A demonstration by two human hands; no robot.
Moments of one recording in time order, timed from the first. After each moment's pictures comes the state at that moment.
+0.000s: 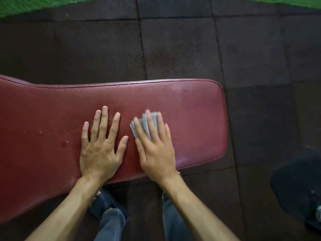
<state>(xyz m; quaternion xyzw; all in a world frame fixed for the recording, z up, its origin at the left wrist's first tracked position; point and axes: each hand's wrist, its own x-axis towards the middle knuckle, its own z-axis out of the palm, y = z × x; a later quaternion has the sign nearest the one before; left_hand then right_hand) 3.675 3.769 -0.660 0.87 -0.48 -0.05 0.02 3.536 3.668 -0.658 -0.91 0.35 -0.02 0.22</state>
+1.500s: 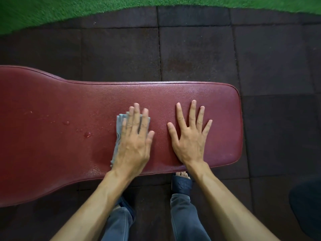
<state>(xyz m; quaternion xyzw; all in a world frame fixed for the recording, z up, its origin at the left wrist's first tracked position) 3.647 3.744 -0.647 0.85 -0.50 -0.11 0.13 3.523 3.620 -0.673 -0.87 0.46 0.01 0.19</state>
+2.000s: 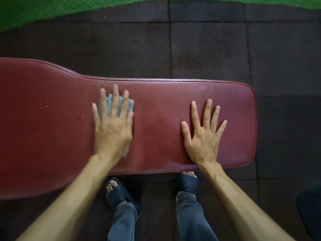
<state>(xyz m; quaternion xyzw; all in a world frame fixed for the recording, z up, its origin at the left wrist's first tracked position) 3.720 3.767 -0.639 0.91 -0.41 -0.06 0.01 3.525 3.622 -0.674 -0.86 0.47 0.02 0.18</state>
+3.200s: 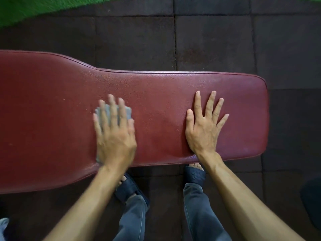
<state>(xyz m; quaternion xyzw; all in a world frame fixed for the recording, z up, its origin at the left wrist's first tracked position) 3.710 3.819 -0.635 0.93 -0.35 -0.07 0.03 3.565 3.650 -0.667 -0.83 0.52 0.00 0.19</state>
